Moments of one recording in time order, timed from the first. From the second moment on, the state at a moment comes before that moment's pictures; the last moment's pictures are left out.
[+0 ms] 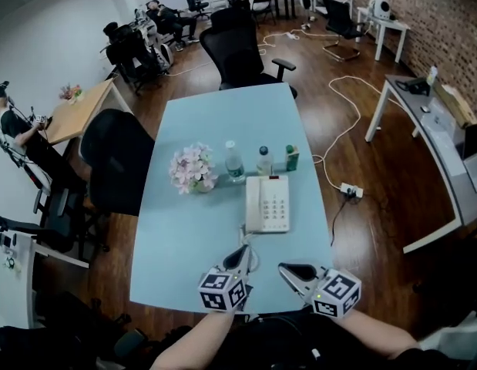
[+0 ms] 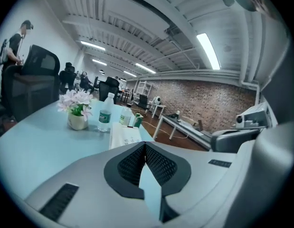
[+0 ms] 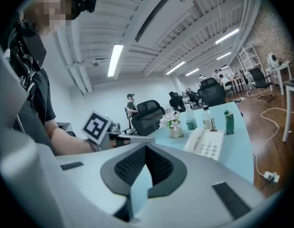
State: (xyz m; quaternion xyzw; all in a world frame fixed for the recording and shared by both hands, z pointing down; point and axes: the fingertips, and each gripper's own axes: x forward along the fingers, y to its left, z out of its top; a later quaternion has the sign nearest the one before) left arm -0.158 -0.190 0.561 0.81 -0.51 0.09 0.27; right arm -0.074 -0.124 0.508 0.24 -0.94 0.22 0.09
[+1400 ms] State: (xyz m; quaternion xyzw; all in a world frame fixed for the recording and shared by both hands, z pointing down) left arm -0.159 -0.439 0.683 0.71 -0.59 0.24 0.31; right arm 0.020 -0.185 0.546 0.28 -0.92 0.28 0.06
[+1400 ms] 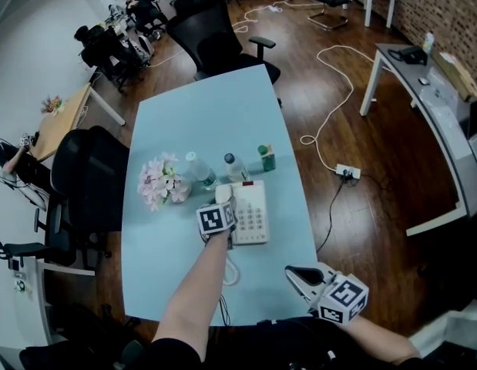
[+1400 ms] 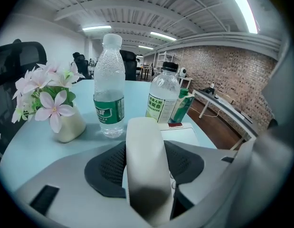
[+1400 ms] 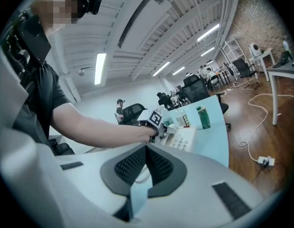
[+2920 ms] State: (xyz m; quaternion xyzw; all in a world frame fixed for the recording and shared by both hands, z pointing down) left arm -0.268 -0.091 0.487 0.85 -0.45 -0.04 0.28; right arm -0.124 -0.052 0.518 0.27 -0.93 0.23 0.07
